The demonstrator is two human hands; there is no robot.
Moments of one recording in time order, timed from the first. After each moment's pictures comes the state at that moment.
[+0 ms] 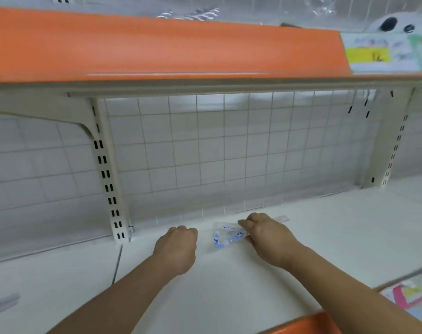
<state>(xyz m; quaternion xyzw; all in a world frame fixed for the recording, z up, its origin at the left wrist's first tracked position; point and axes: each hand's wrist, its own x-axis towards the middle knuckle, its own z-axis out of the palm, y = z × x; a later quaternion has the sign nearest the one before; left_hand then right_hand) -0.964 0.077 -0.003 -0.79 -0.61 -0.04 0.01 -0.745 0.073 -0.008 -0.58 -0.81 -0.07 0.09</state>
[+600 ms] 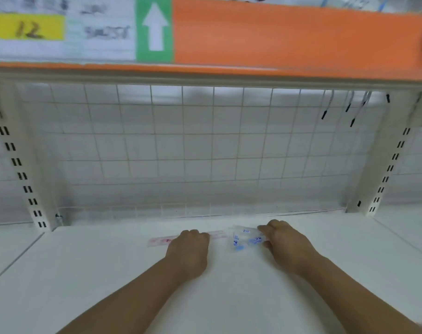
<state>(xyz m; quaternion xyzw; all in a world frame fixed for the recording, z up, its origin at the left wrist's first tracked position) -0.729 0.113 -0.022 -0.76 -0.65 -0.03 -0.01 -0.500 0.141 -0.023 -0.59 -0.81 -0.02 0.06</state>
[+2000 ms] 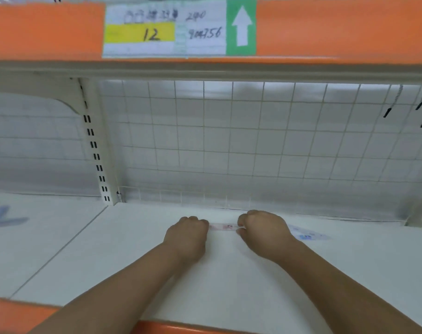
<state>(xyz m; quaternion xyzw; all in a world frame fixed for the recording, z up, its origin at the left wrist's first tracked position) -0.793 0.072 -0.006 -0.69 -0.72 -0.03 0.02 -0.620 0.122 0.004 -0.47 -0.88 -0.07 0.10</state>
